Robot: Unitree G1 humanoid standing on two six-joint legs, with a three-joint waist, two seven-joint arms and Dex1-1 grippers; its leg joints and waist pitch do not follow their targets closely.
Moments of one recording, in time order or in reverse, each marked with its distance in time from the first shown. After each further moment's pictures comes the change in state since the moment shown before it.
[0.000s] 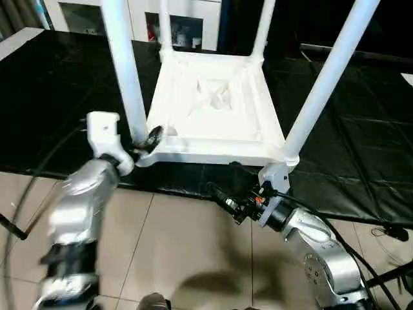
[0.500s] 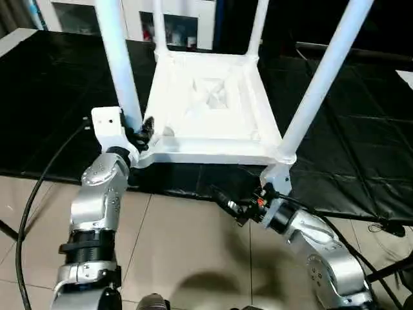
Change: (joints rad) left arm -0.023 -0.065 0.030 0.037 0.019 -0.043 0.157; right arm 0.024 -0.029 0.000 -0.021 0.017 0.016 0.023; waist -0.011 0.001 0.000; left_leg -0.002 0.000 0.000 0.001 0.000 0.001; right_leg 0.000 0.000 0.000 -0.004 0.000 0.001
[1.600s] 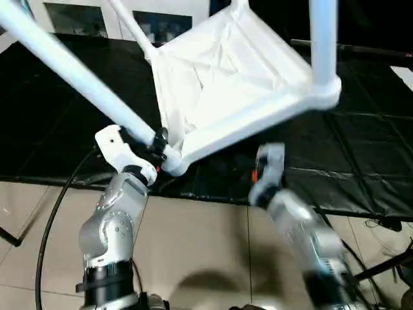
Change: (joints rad) left arm 0.174 -0.233 0.037 -0.371 -0.235 0.272 0.101; right arm -0.272 0.200 -0.181 0.290 0.114 0.143 -0.269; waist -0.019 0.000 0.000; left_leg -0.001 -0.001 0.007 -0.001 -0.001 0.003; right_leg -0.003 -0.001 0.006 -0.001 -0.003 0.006
